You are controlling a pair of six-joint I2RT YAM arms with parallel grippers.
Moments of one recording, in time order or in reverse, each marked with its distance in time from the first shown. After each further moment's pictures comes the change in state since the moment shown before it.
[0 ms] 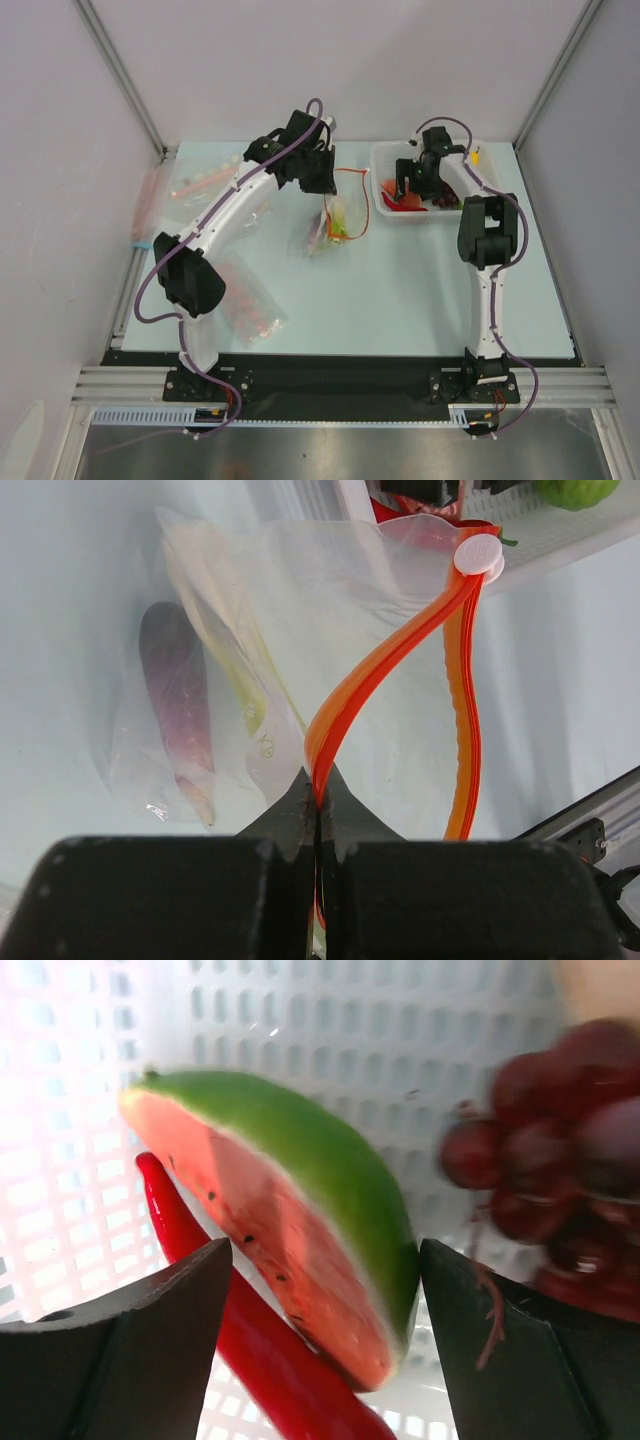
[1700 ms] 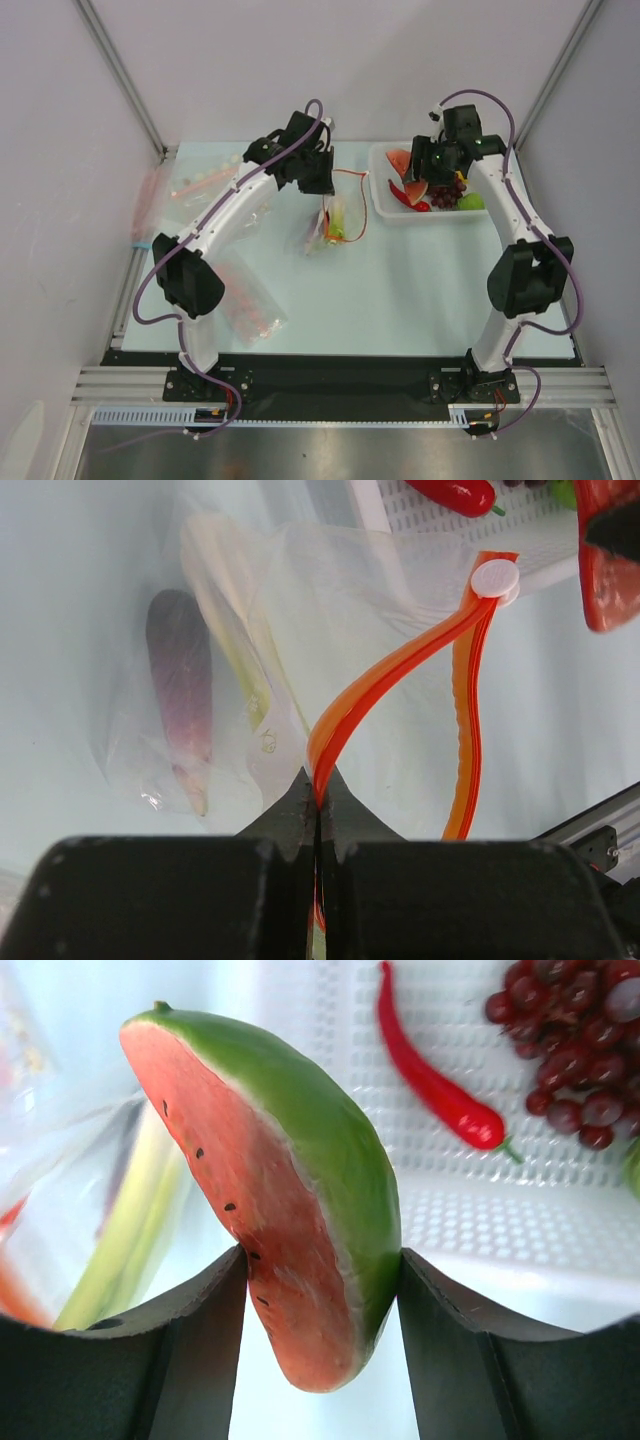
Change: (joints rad) left arm -0.005 -0.011 -0.019 -0.002 -0.031 0.000; right arm 0.051 -0.523 -0.237 -0.081 0.023 0.136
